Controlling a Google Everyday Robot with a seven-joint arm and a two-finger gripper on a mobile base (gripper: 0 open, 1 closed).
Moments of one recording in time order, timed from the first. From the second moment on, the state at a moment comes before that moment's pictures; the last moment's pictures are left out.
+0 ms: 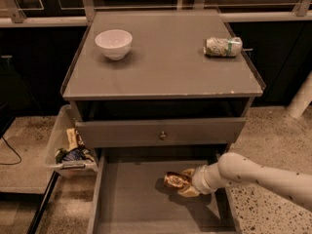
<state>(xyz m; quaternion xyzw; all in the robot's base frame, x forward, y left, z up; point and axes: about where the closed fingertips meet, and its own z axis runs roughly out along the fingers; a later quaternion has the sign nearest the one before) 0.496 -0.129 0.423 -0.59 0.75 0.18 0.26</state>
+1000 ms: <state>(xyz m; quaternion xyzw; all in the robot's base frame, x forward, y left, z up) 0.496 -0.116 0.383 -0.59 0.73 0.19 0.29</state>
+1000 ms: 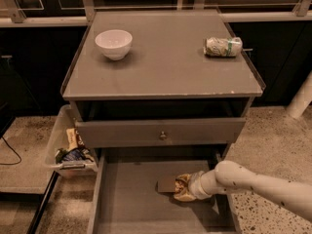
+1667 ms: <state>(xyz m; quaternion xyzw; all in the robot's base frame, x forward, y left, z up) 0.496 -0.116 0.383 -0.59 0.73 0.19 0.29</state>
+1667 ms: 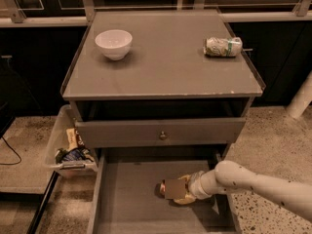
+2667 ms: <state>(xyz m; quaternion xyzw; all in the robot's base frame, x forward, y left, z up) 0.493 -0.124 0.439 -0.60 0.71 0.20 0.30</state>
